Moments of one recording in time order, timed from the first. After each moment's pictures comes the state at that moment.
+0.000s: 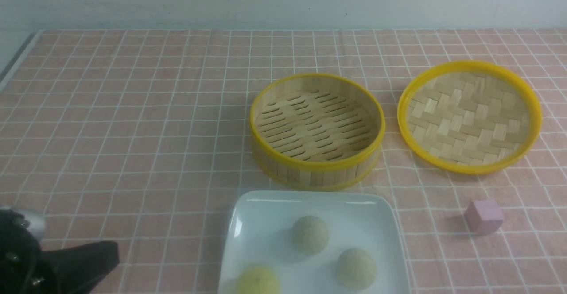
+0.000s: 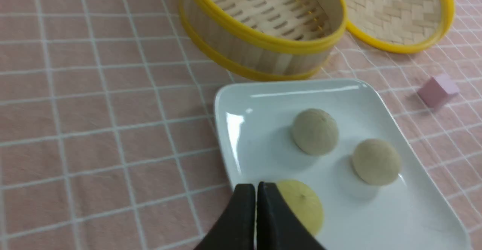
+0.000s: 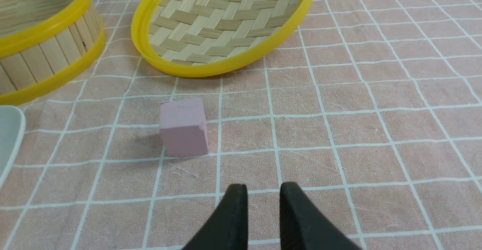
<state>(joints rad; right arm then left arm) 0.08 -0.01 0.01 -0.18 0.40 0.26 -0.62 0.40 -0.39 0.17 0.48 -0.48</state>
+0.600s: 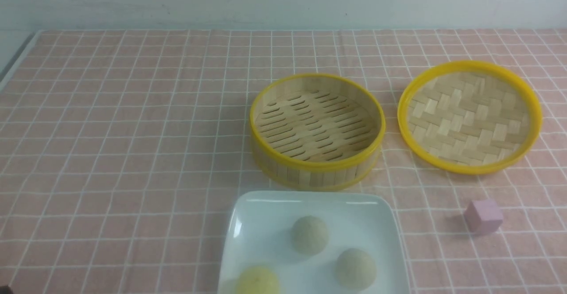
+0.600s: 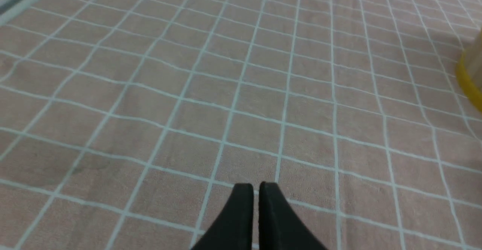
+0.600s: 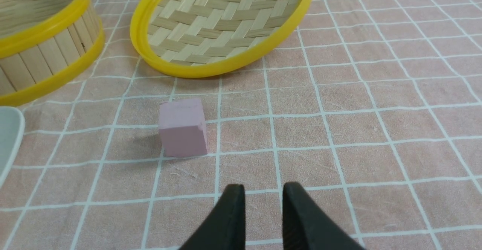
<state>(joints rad) 0.08 -0.01 0.01 -0.18 0.40 0.26 0.02 -0.01 0.02 0.15 0.38 -0.34</state>
